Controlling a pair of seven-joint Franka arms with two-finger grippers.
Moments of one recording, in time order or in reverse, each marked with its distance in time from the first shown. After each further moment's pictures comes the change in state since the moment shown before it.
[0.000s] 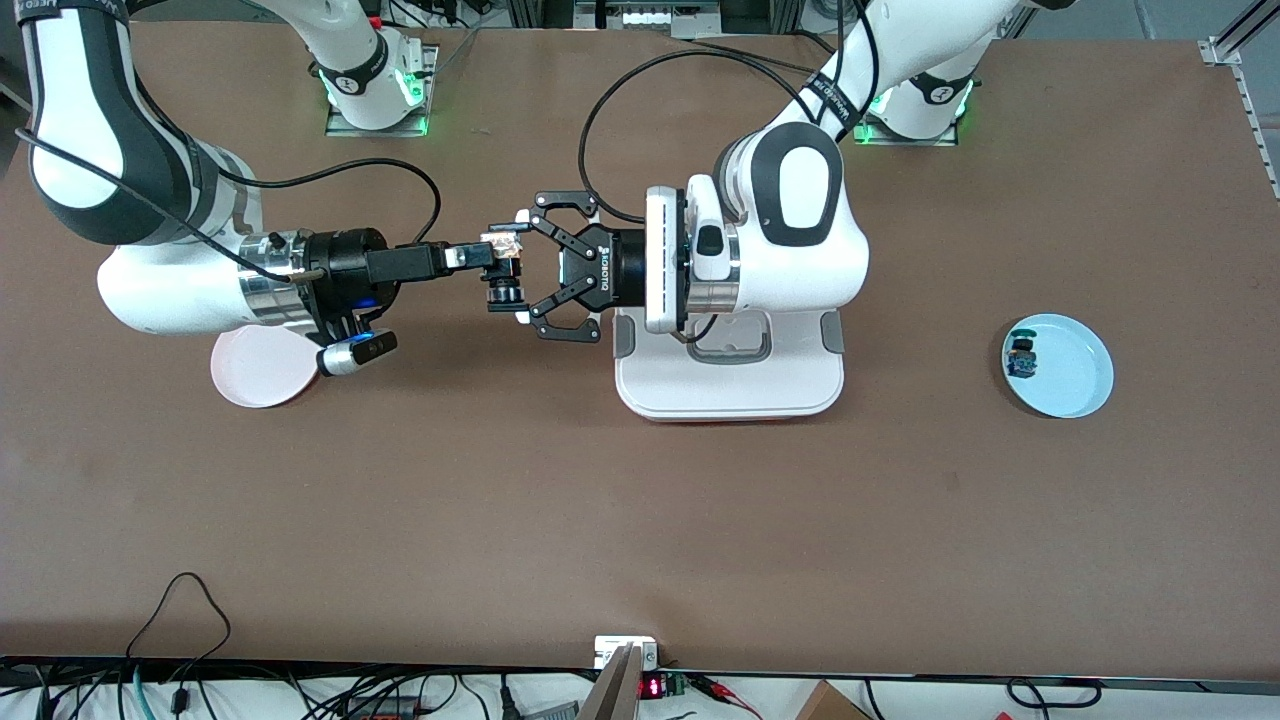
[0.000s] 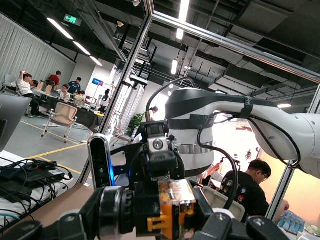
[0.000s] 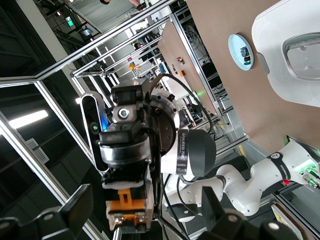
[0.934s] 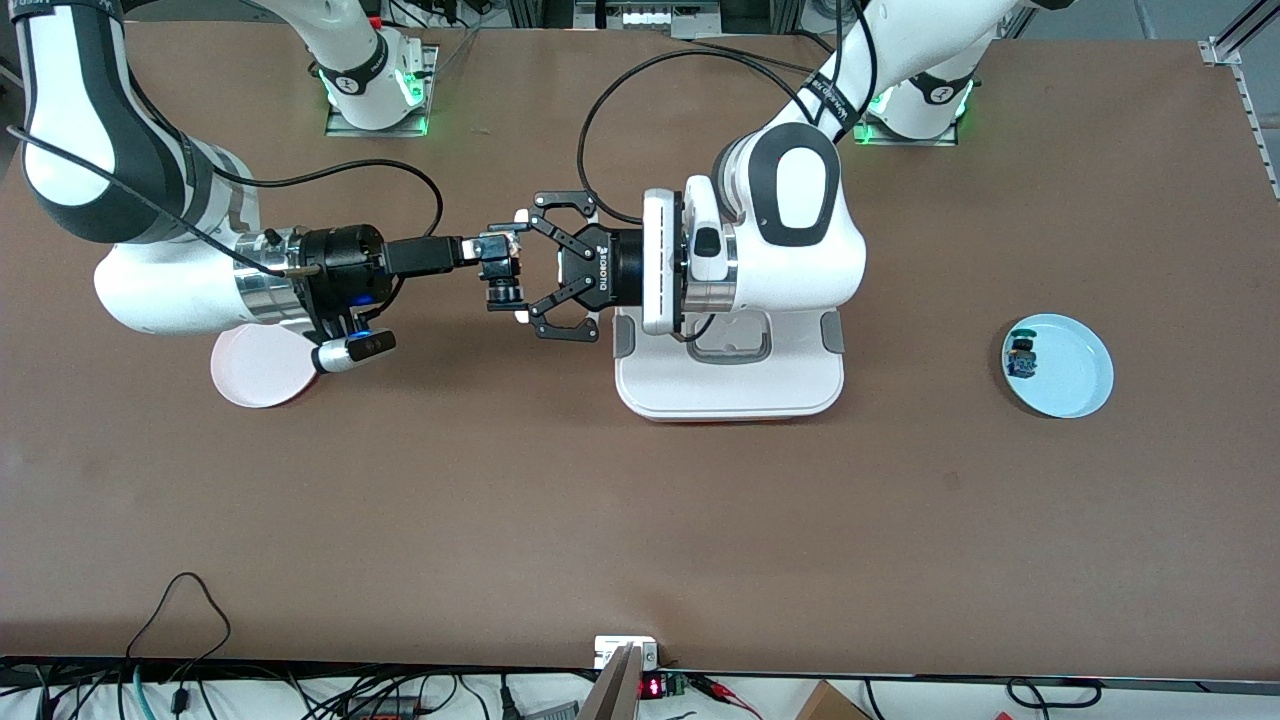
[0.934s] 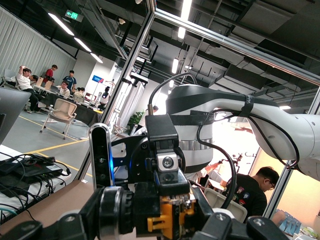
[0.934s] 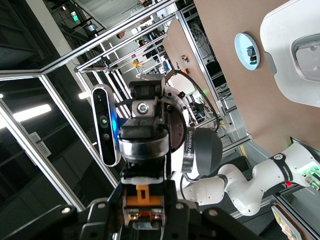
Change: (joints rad) left arm -0.002 0.000 0.000 -0.006 0.001 0.000 -0.021; right arm -0.001 -0.001 -0.002 0.005 0.013 -0.015 -0.023
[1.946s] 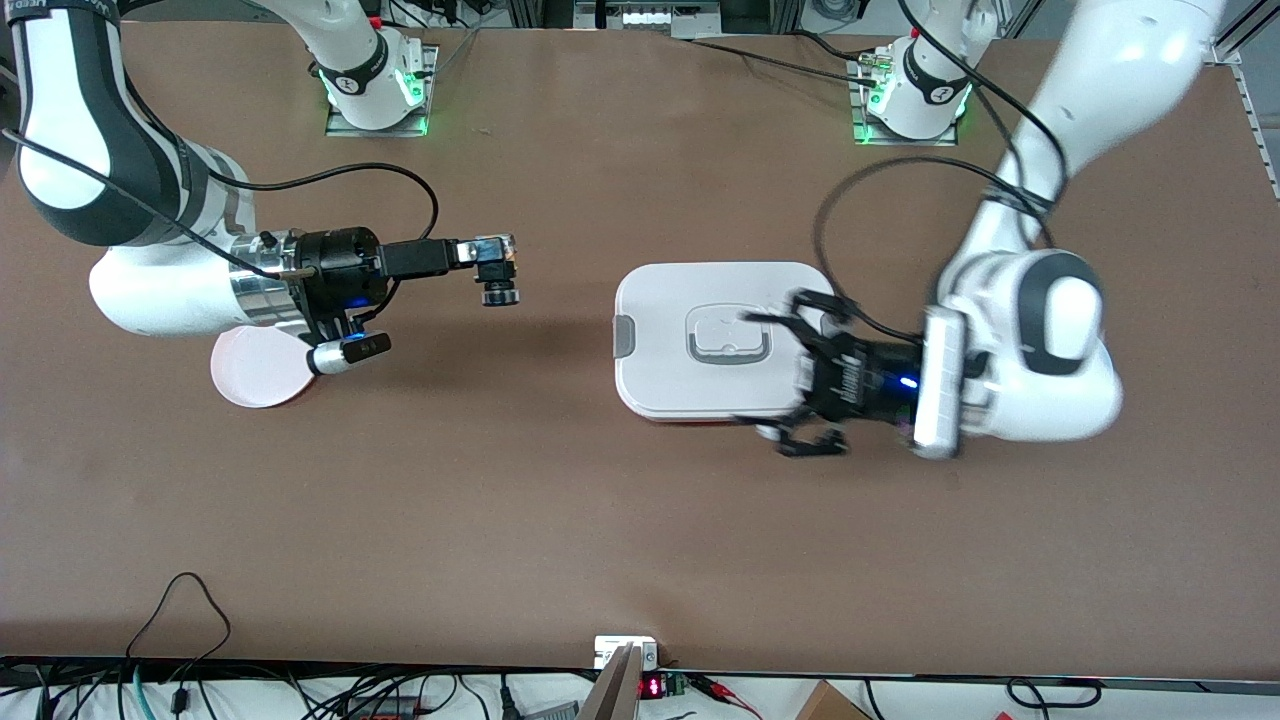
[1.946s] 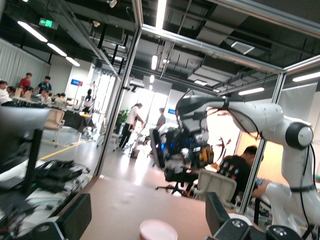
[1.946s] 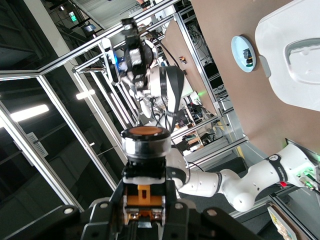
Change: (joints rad) left arm 0.484 0.061 0.039 0.006 0.309 -0.555 -0.004; right arm -0.018 -0.001 -0.006 -0.002 -0.030 -0.015 -0.009
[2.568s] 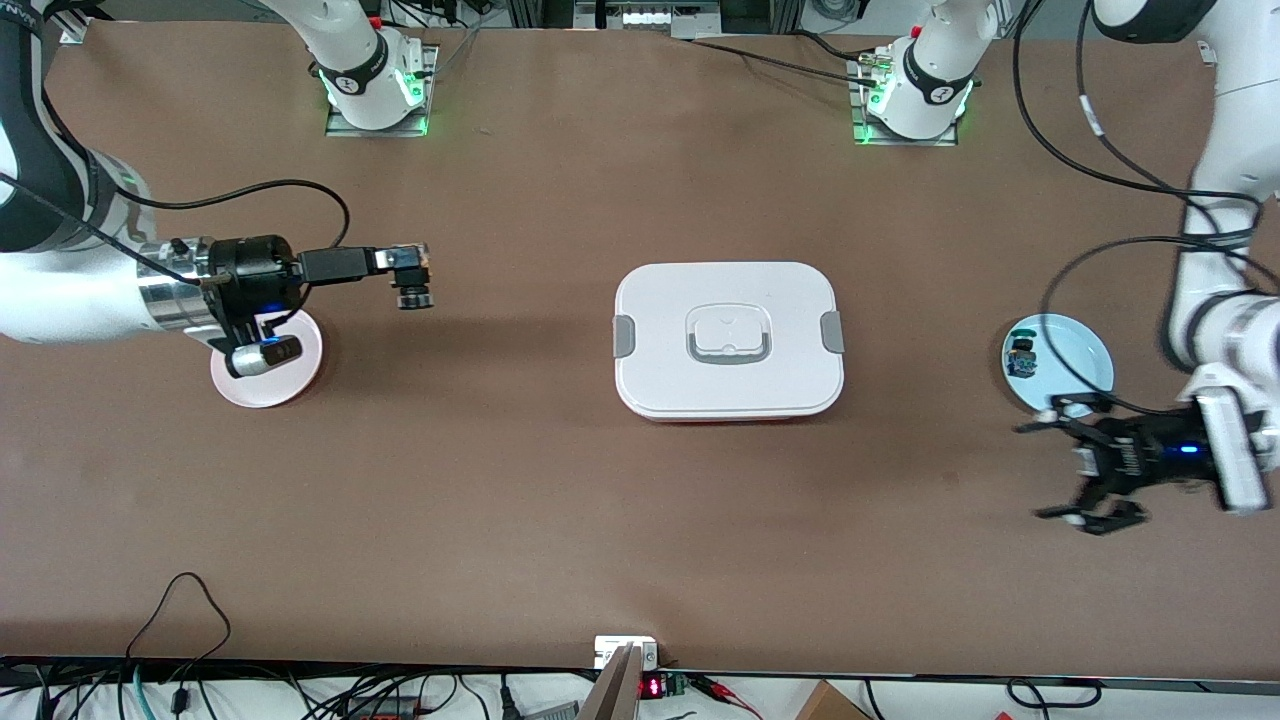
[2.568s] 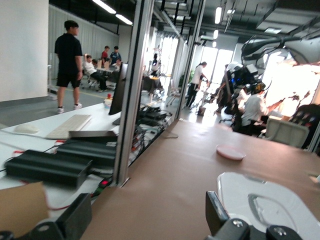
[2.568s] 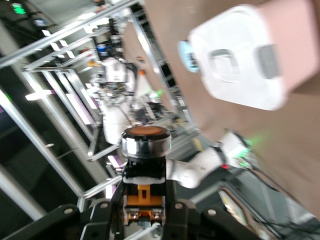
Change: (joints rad) left arm 0.270 0.085 0.250 0.071 0.216 -0.106 0.140; right arm -0.172 -0.009 -0.009 0.000 -0.316 -0.175 -0.007
